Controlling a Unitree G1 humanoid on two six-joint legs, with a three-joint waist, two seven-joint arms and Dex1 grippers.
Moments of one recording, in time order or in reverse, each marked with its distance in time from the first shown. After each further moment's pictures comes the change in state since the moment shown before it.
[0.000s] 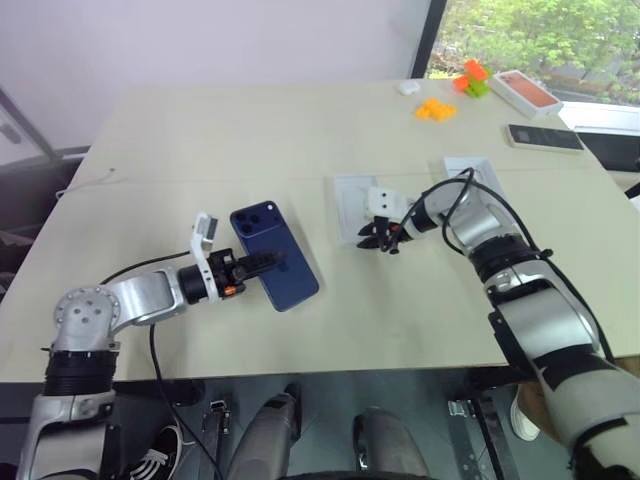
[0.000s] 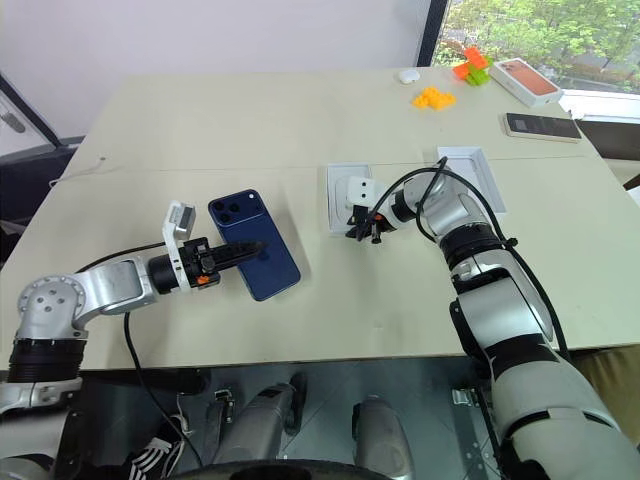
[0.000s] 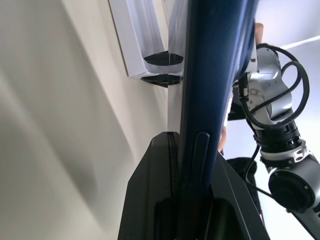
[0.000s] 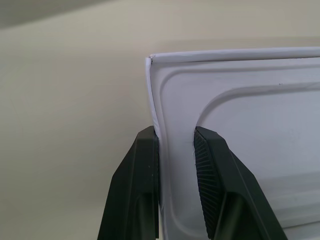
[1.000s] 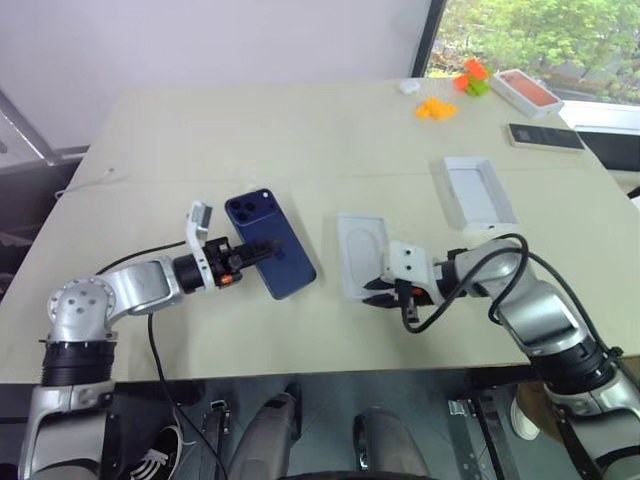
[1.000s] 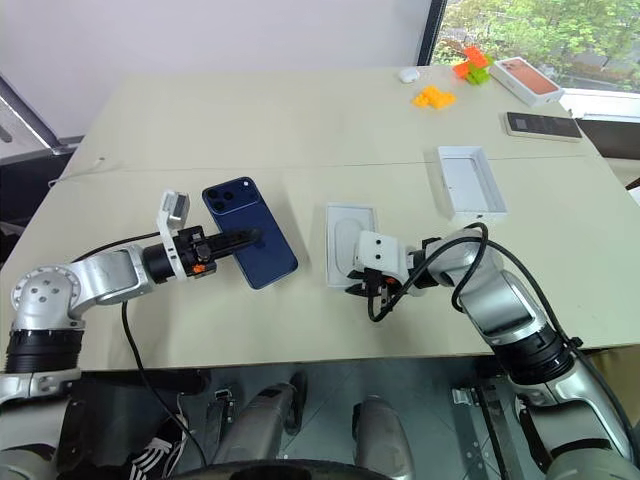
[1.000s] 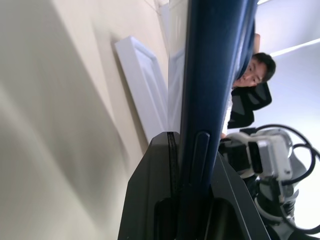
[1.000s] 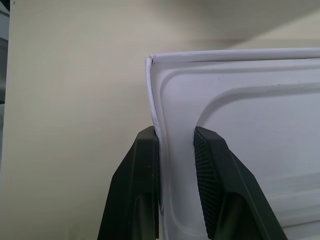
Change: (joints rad) left arm -0.062 0.015 0.025 0.046 0.005 0.026 -0.015; right arm 0.601 -0.251 -0.063 -1.195 0.226 0.604 -0.044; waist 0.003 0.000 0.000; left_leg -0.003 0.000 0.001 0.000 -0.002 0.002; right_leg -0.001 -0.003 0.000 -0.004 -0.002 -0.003
